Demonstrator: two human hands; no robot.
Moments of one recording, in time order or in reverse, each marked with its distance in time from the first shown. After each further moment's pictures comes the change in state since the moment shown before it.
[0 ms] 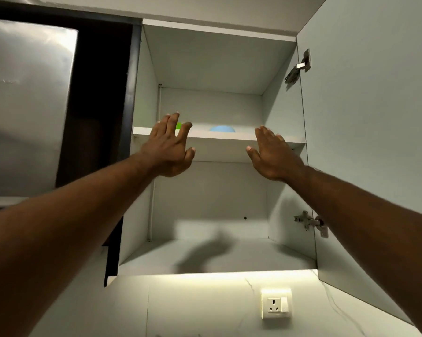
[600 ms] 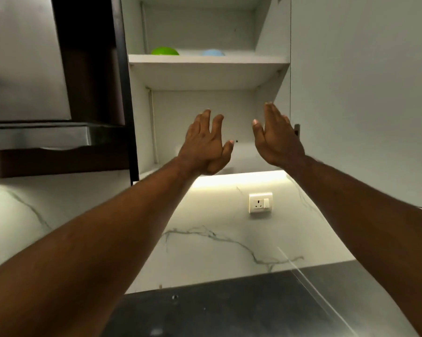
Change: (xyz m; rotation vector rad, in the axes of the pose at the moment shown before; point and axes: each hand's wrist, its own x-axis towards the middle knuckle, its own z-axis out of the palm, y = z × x) left_hand -0.164 0.125 -0.007 -0.348 -0.216 0.028; right_hand -0.183 -0.042 -0.008 0.204 0.014 0.213
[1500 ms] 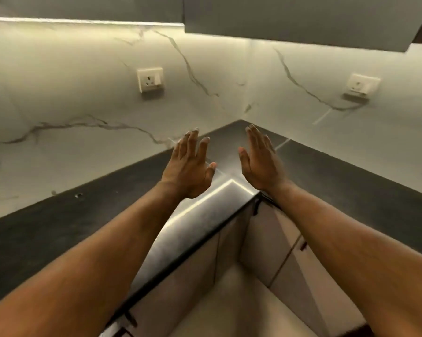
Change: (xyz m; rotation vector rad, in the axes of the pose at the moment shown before) left_hand -0.268 0.104 0.162 -0.463 -0.486 0.337; right_hand -0.380 0.029 -0.039 -0.367 -0.343 0.485
